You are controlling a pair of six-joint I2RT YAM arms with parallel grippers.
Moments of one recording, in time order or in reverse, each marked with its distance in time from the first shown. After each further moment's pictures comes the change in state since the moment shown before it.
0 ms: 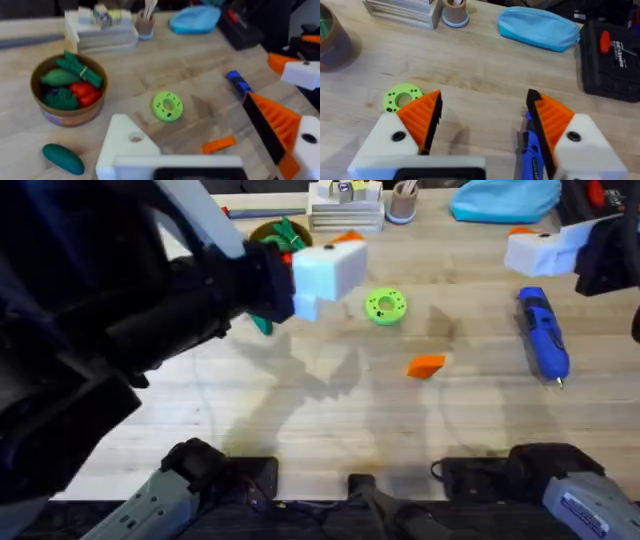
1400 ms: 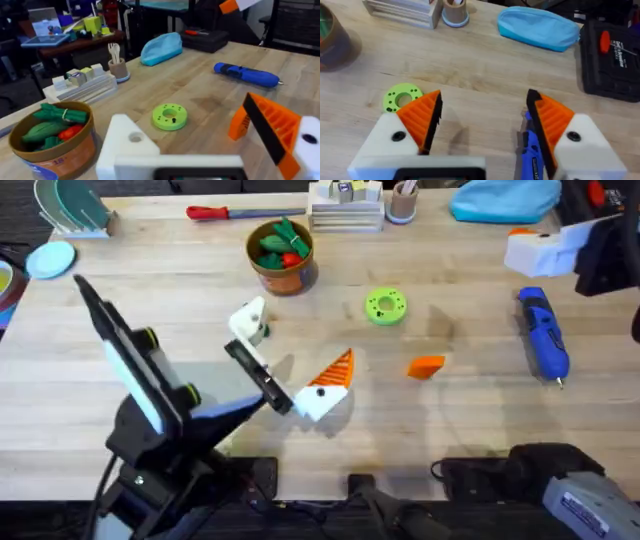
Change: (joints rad) left arm -0.006 -0.667 -0.813 0.553 0.191 0.361; right arm 0.000 0.000 0.000 0.000 0.000 0.000
